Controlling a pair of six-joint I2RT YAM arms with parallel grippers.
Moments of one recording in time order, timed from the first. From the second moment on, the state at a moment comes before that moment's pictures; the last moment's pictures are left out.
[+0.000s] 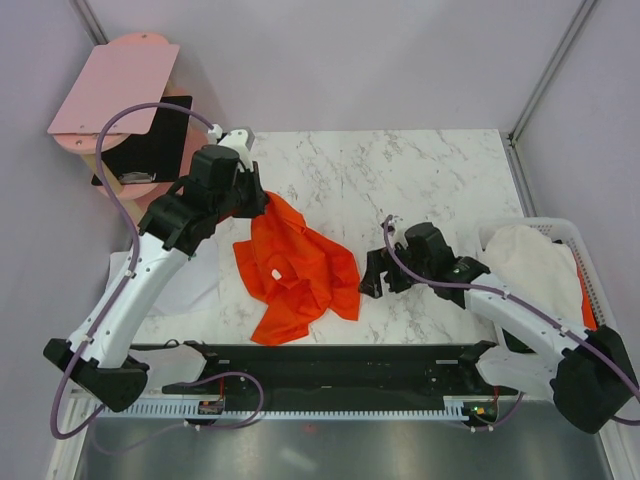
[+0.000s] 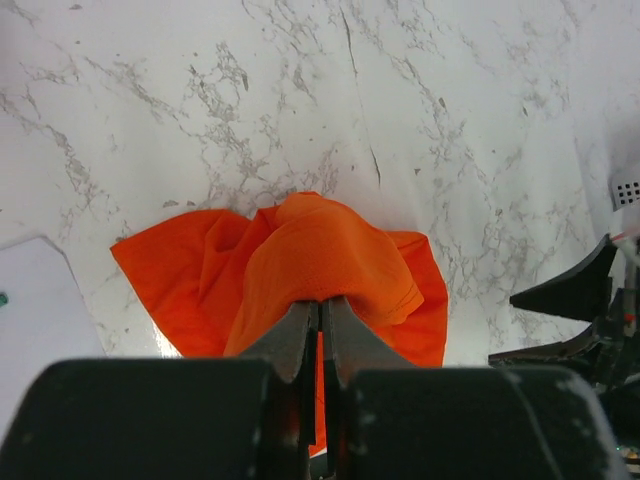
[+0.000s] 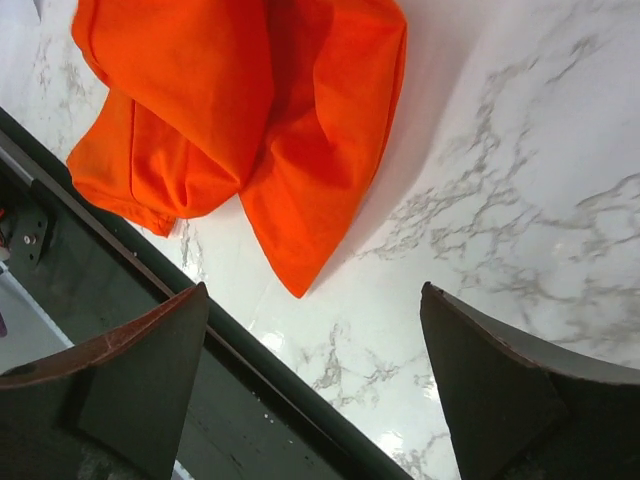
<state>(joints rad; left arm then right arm) -0.52 1.21 1.48 -0.85 -0.11 -0.38 0.60 1.09 0.70 -0.34 -0.30 0.35</state>
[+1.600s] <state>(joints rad) -0.52 1.16 1.59 -0.90 -0.23 -0.36 0.93 0.99 0.95 -0.53 0.60 0.55</state>
